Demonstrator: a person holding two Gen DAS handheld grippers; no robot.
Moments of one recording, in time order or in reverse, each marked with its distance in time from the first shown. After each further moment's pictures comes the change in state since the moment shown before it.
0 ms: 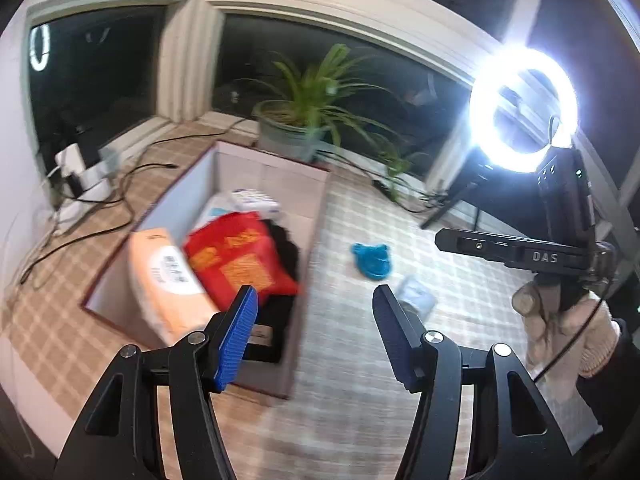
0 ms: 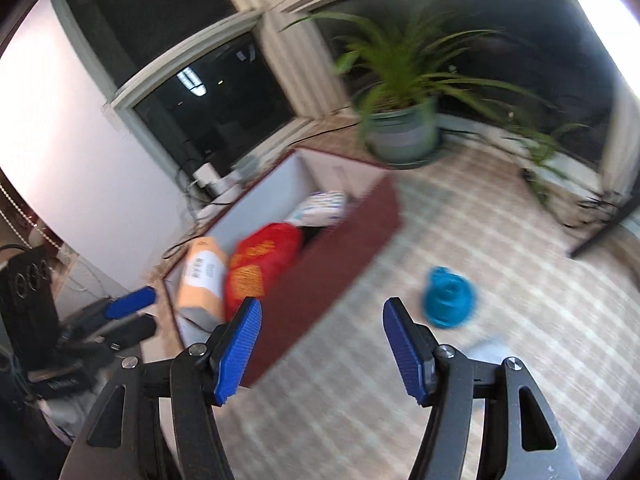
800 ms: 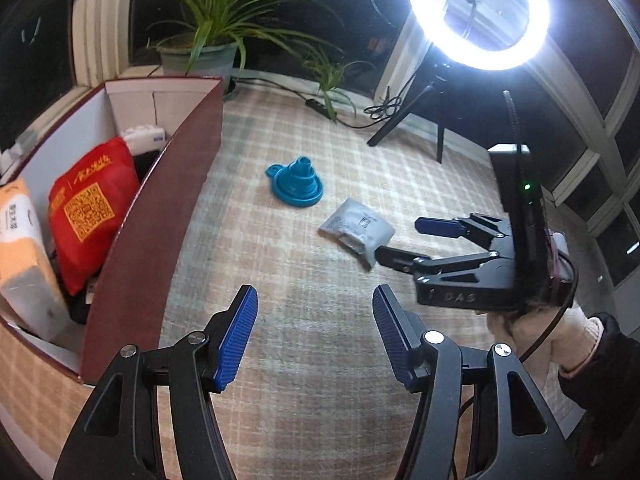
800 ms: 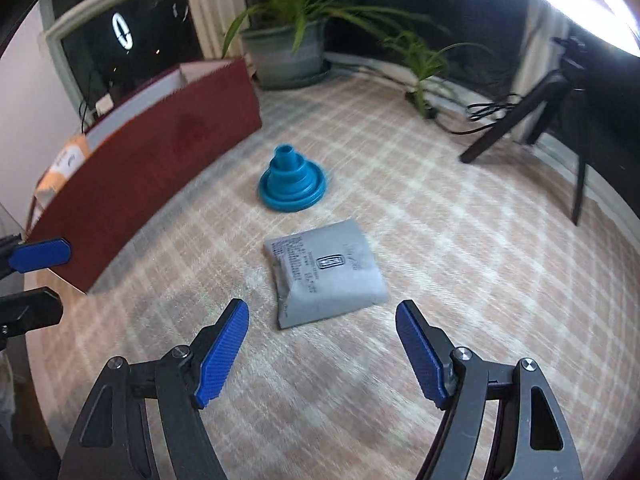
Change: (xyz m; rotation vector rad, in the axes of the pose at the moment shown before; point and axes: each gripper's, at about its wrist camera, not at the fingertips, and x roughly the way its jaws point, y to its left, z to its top) left arm 0.084 -0.094 -0.053 0.139 0.179 -0.100; right arm 0.049 -0.072 -0.095 -0.091 0.106 -0.314
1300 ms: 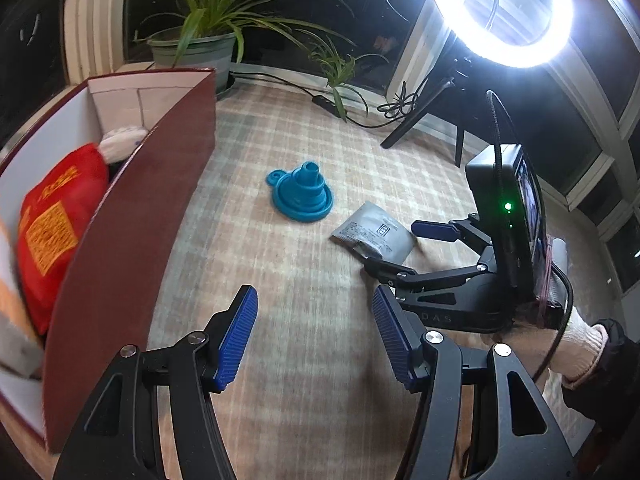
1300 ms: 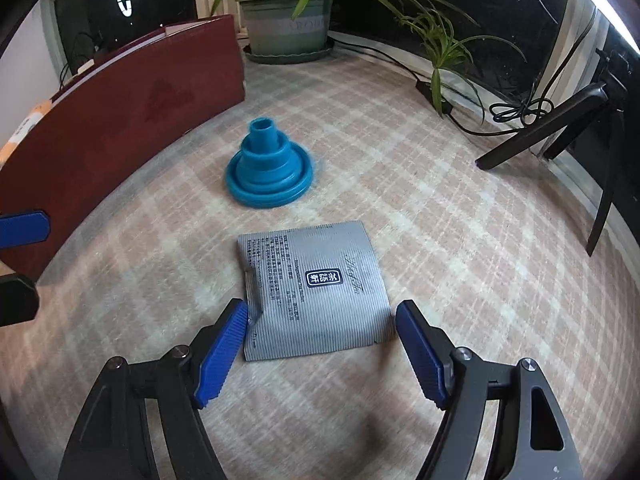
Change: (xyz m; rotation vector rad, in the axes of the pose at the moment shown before) left arm 0.041 0.003 0.017 -0.014 0.011 0.026; right arm 0.042 -0.010 0.013 -0.067 0.023 -0.079
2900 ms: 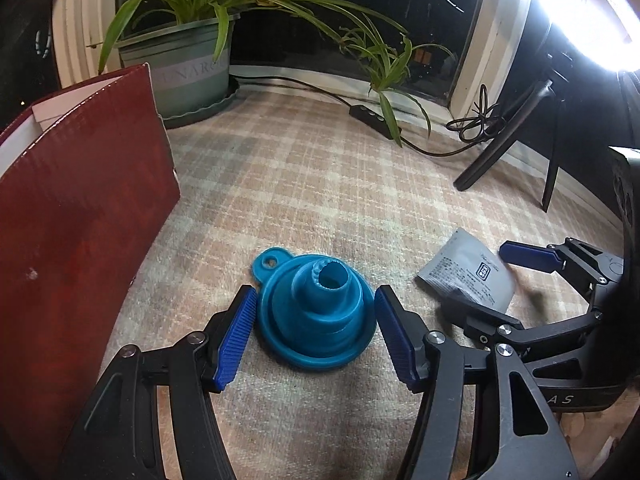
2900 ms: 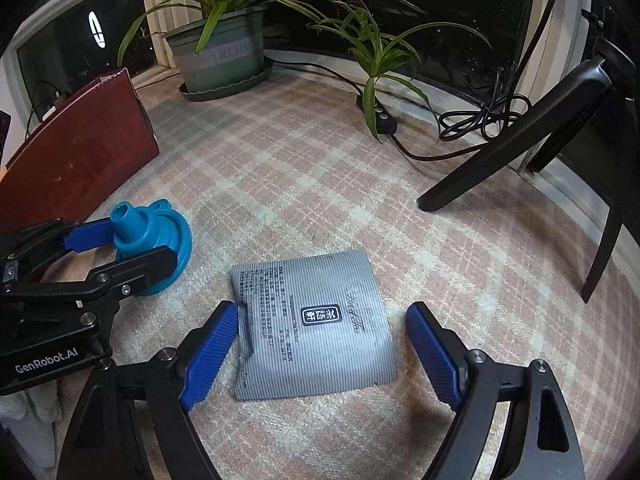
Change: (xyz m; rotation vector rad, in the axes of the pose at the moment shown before) left arm 0.130 -0.015 0.070 -0.034 -0.066 0.186; right arm 0.036 -0.072 0.041 0.065 -0.053 0.011
